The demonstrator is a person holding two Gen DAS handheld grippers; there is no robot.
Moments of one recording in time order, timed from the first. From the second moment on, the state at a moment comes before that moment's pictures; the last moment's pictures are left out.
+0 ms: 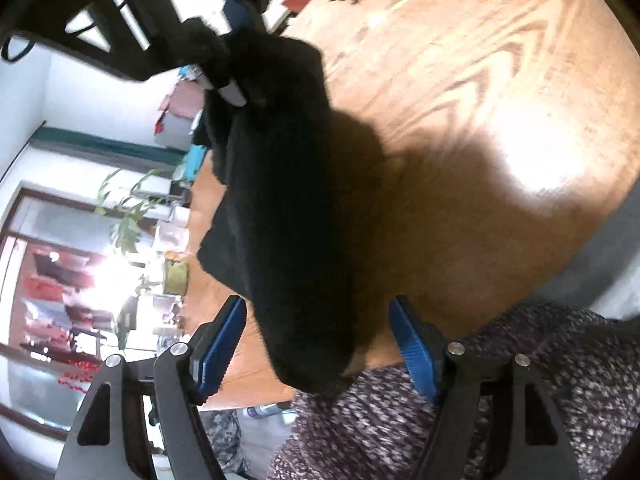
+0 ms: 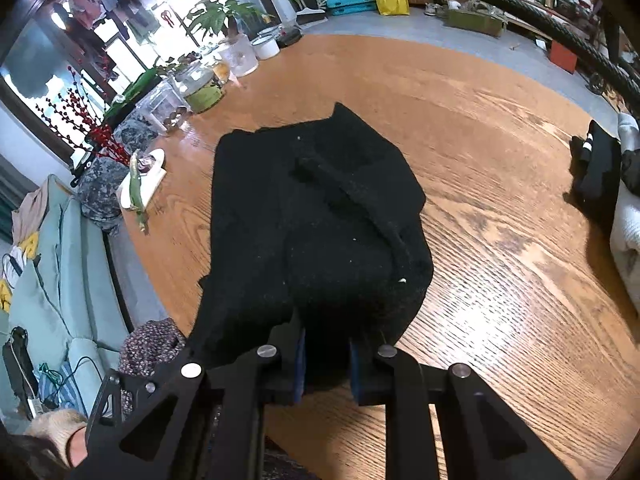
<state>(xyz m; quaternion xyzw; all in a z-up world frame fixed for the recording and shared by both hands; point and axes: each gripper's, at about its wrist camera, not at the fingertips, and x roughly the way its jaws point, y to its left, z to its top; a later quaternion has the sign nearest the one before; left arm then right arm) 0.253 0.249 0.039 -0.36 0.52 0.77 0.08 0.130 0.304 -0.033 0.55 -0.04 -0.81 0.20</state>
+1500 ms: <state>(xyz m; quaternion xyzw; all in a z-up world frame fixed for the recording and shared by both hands) 0.014 0.076 0.056 -0.69 -0.08 0.65 0.31 0.106 0.328 0.042 0.47 0.00 -0.87 0.17</state>
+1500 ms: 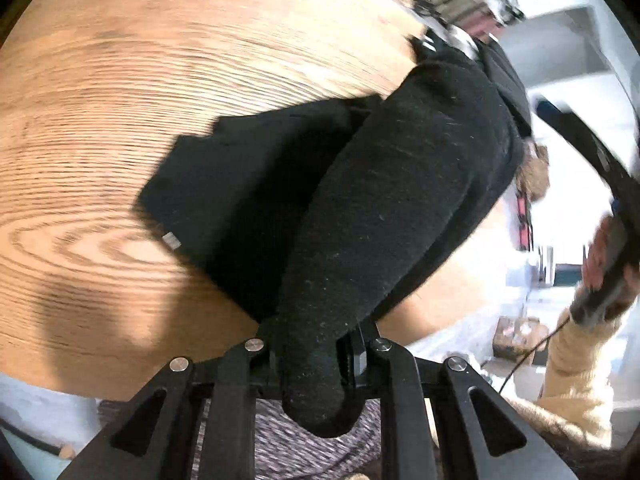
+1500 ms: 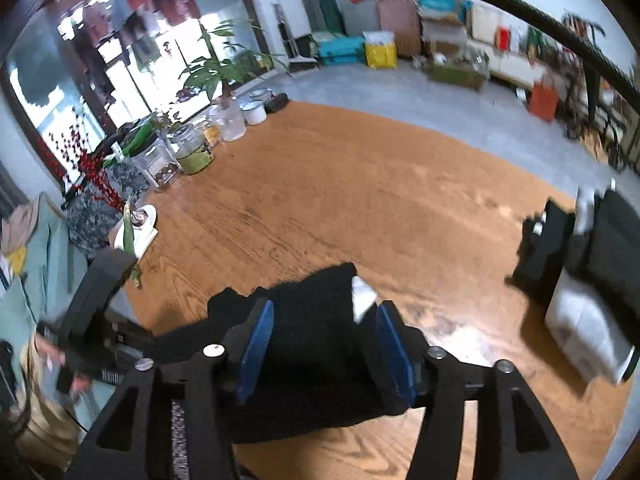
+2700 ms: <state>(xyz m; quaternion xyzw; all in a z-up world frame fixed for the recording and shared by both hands) 0.007 0.163 0.027 -0.49 0.03 0.87 0.06 0.011 0.308 -0.110 0.49 -0.05 -0.87 0.09</state>
